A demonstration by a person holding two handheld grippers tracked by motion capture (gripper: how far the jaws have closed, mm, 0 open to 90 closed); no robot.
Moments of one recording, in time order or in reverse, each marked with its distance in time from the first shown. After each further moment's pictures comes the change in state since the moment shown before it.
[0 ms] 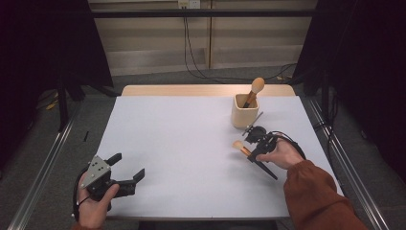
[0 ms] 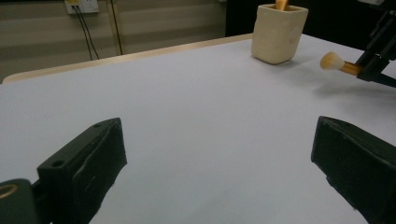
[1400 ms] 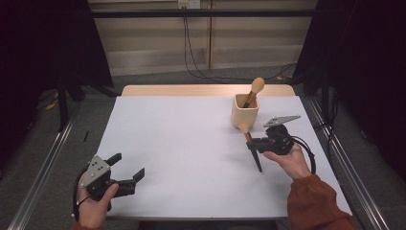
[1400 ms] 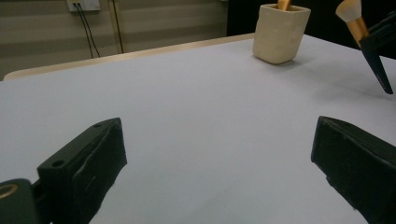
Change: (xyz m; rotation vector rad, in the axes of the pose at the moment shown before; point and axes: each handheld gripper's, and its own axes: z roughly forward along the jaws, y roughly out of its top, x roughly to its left) left arm 0.001 0.000 0.000 0.003 0.008 -0.011; right arm -0.011 -0.042 -0.019 -0.596 0.078 0.152
